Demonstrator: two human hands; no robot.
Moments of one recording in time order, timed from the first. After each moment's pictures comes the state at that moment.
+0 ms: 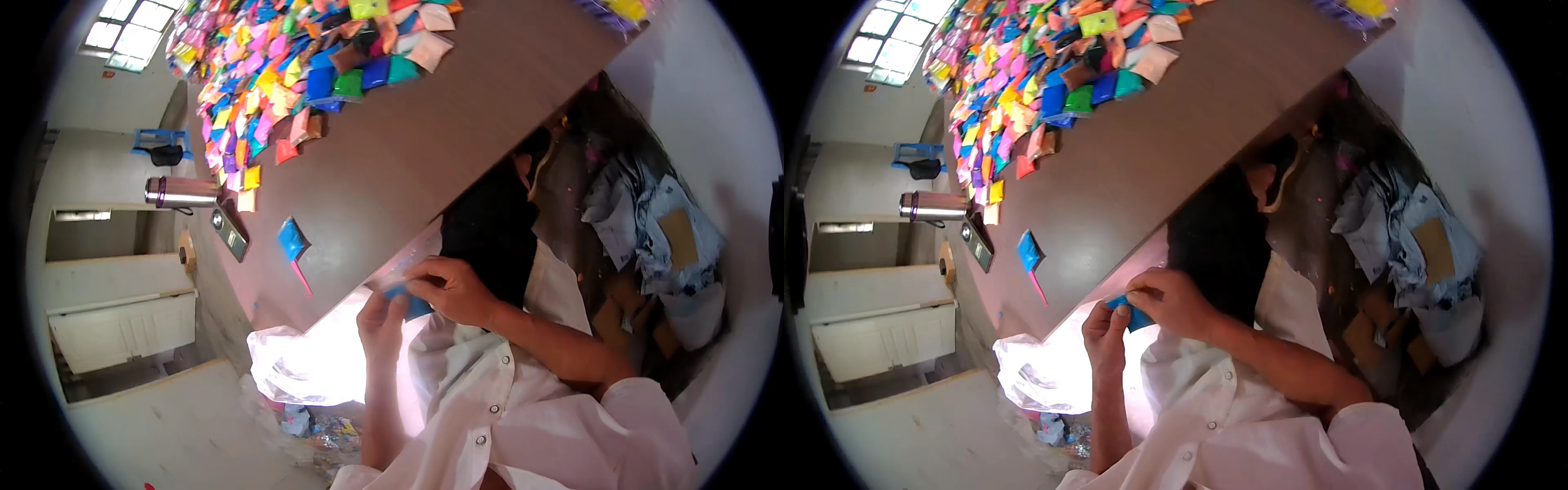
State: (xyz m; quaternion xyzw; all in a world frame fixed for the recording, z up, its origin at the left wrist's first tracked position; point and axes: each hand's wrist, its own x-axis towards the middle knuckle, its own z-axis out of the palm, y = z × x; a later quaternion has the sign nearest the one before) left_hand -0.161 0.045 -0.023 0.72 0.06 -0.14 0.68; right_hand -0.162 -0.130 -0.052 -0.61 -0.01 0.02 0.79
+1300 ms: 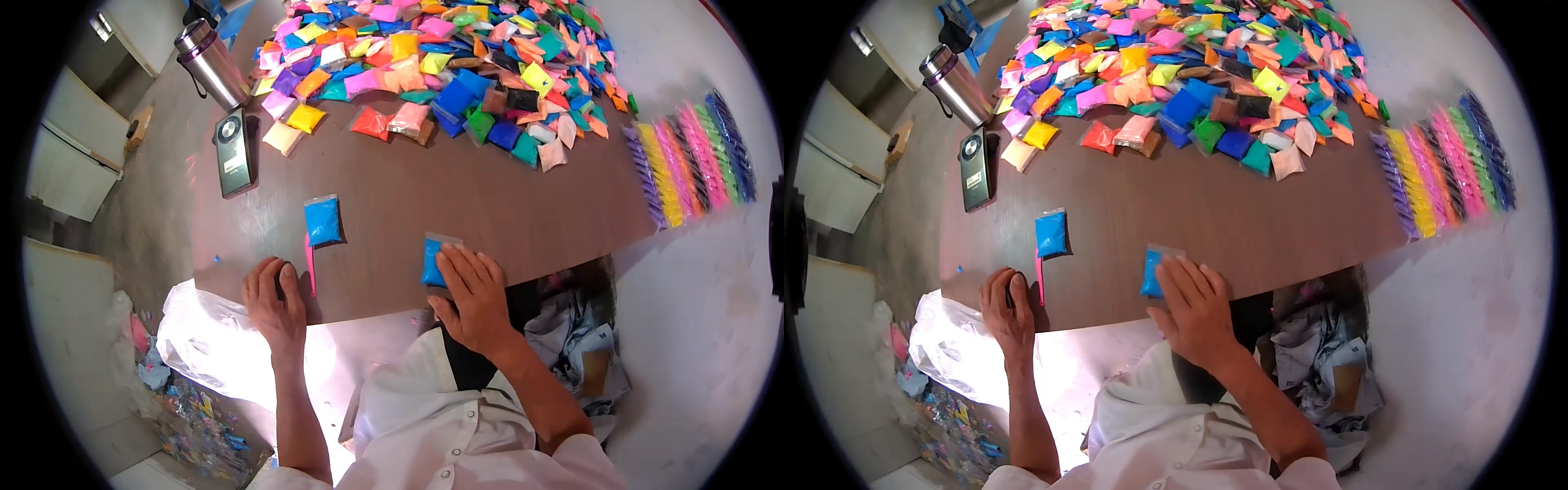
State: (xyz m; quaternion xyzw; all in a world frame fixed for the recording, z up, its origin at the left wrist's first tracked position) left_hand -0.074 0.174 -0.019 0.92 0.07 0.30 0.25; right_hand -0.075 -0.136 -0.003 -0.94 -0.24 -0.12 0.22
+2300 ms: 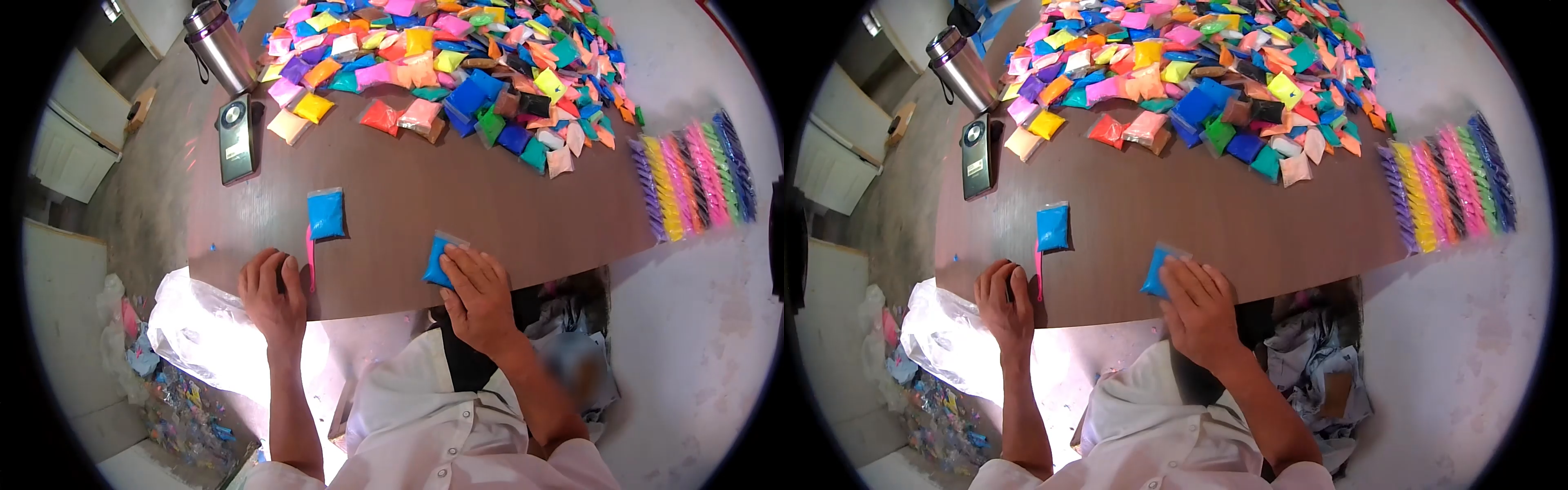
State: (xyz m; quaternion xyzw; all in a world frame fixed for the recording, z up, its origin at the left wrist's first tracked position) left_hand -0.073 0.171 -0.017 0.93 0.07 0.29 0.23; right_hand -0.068 -0.141 -0.005 -0.94 -0.24 -0.12 0.23
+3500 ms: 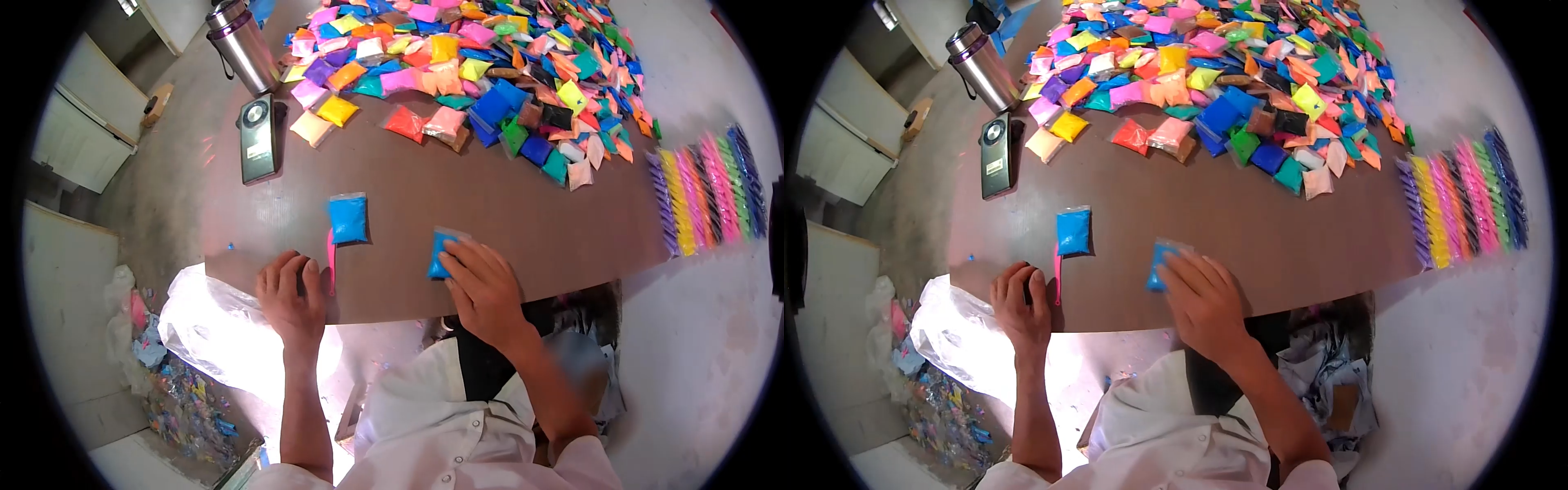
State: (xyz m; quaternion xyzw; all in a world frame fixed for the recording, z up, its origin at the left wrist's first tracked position) left_hand -0.072 0.173 -0.023 0.92 0.06 0.32 0.22; right_hand -0.038 -0.121 0.005 -0.91 -0.28 -0.14 0.27
